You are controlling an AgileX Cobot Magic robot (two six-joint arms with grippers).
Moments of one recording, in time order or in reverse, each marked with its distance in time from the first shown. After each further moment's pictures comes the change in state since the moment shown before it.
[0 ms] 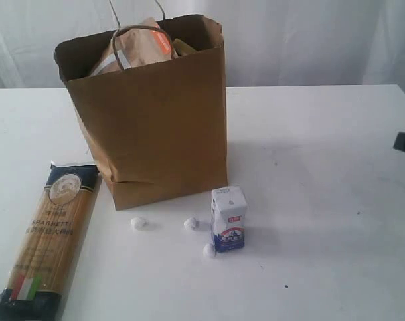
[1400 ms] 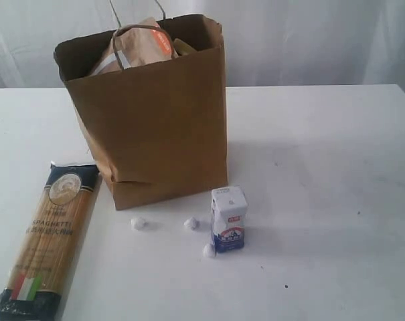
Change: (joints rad) left arm 0.000 0.112 -0.597 0.002 -0.643 0.291; right arm -0.003 -0.849 0.426 0.040 0.198 -0.227
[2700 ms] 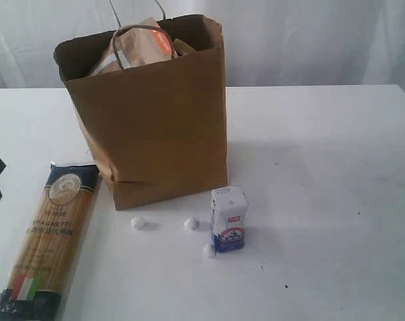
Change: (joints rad) left arm 0.000 1.238 -0.457 -0.029 1.504 0.046; right arm 0.000 0.000 0.000 0.007 -0.008 0.008
